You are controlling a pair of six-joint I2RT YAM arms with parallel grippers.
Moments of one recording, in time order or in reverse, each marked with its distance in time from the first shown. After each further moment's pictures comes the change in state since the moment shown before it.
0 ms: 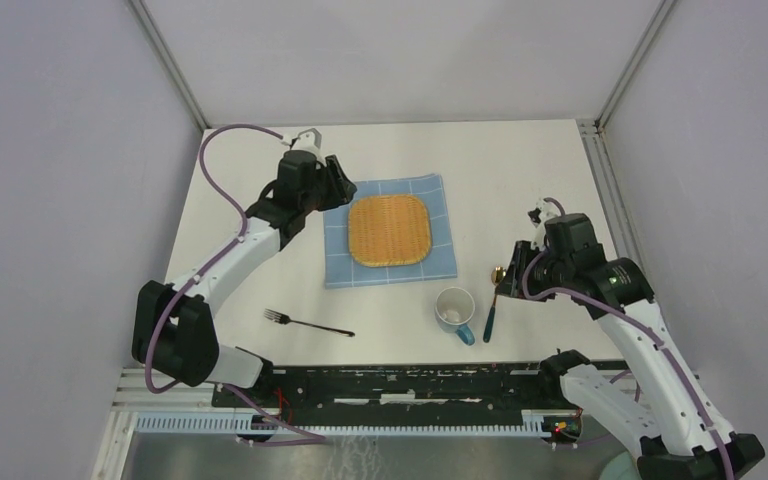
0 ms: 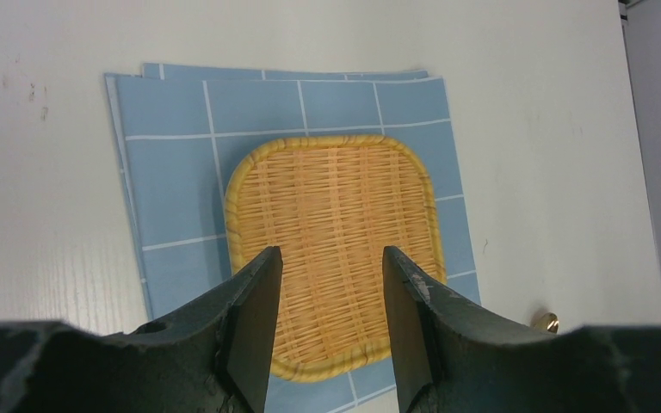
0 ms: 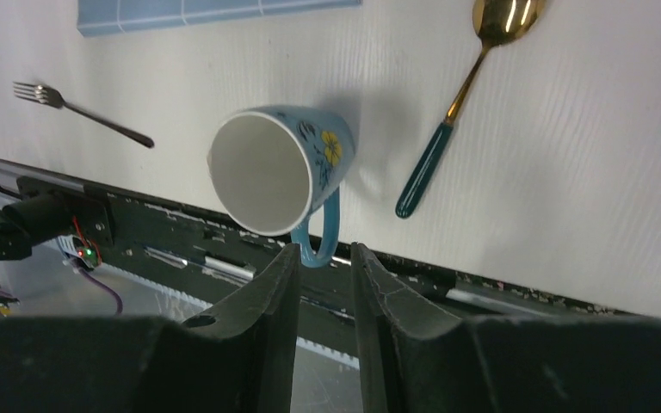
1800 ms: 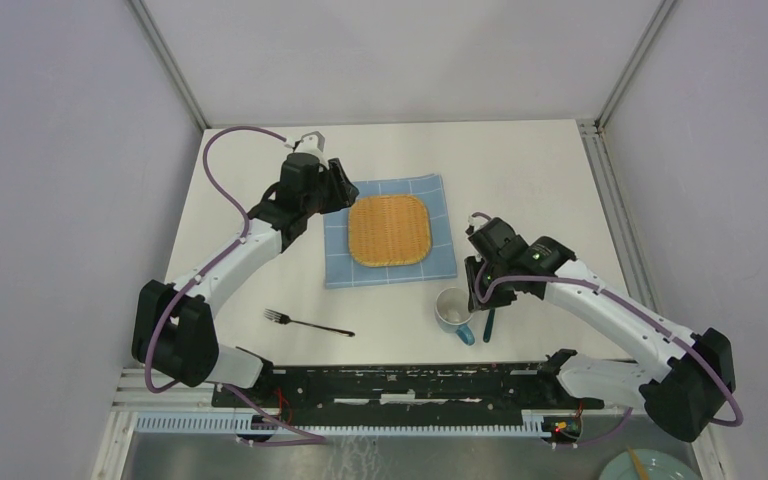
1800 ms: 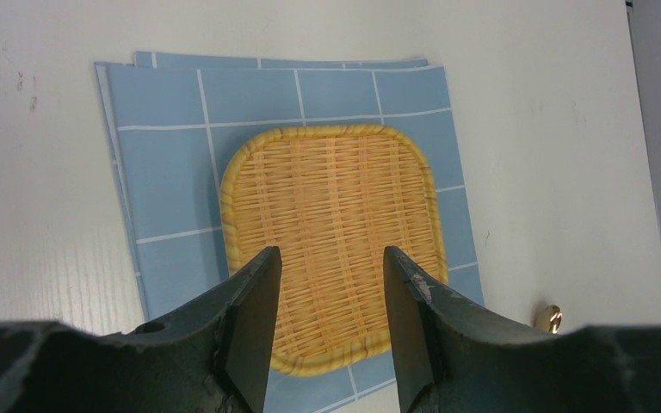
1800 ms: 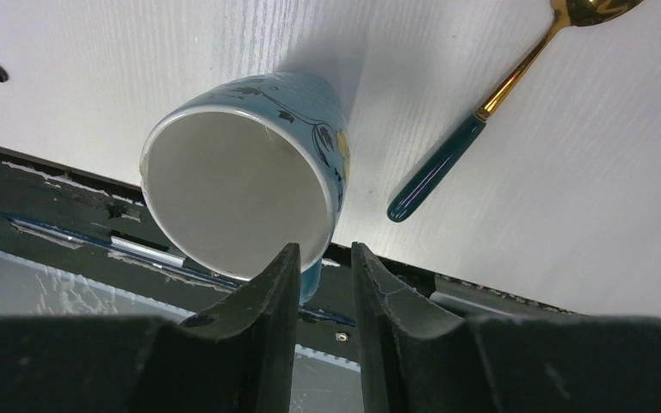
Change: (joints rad) left arm -0.016 0.000 -0.016 0.000 -0.003 0.000; right arm 0.365 0.295 -0.028 0.058 0.202 0.047
